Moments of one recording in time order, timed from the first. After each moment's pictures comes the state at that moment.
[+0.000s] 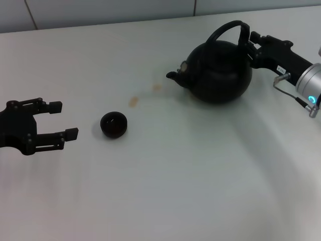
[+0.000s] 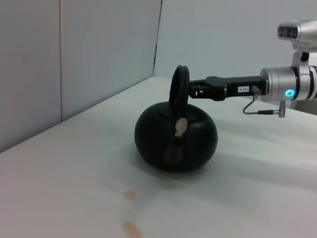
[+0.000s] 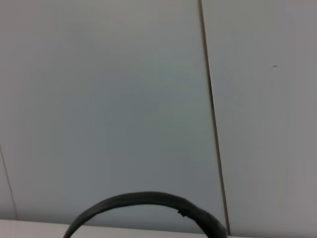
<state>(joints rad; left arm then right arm) -0.42 -2.06 0.73 0.95 2.06 1.67 -1.44 0.45 2.07 -1.08 -0.36 -0.90 -0.90 0.82</state>
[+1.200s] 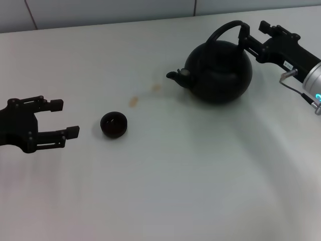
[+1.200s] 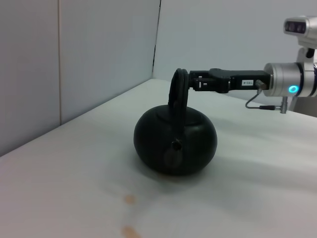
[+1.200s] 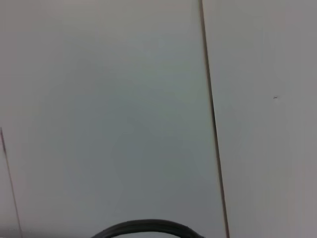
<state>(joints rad) -0.42 -2.07 0.73 0.95 2.06 1.67 -1.44 0.40 2.08 -1.08 -0.42 -0.90 -0.96 0.81</state>
